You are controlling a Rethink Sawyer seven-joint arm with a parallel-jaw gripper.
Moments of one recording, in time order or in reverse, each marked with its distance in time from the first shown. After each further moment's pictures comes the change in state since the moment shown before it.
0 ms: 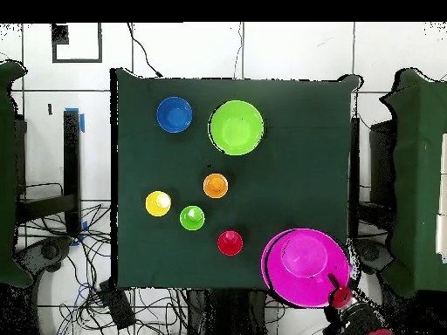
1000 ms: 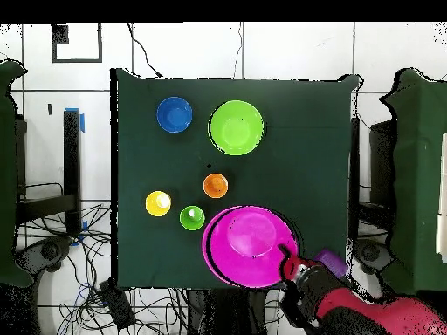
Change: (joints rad) arm 0.235 -0.058 0.258 0.013 0.173 0.054 0.000
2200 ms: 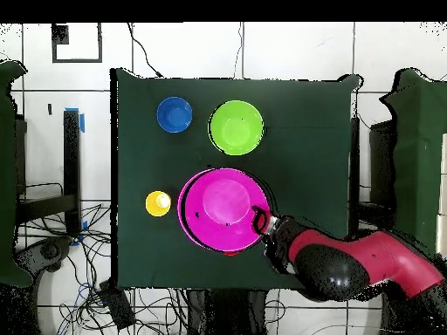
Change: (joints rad) arm 0.290 0.163 -0.201 -0.243 -0.071 0.144 0.000
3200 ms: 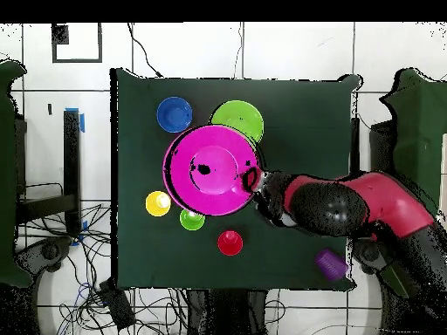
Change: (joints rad) arm 0.160 0.153 -0.021 -0.283 0.035 0.279 -0.022
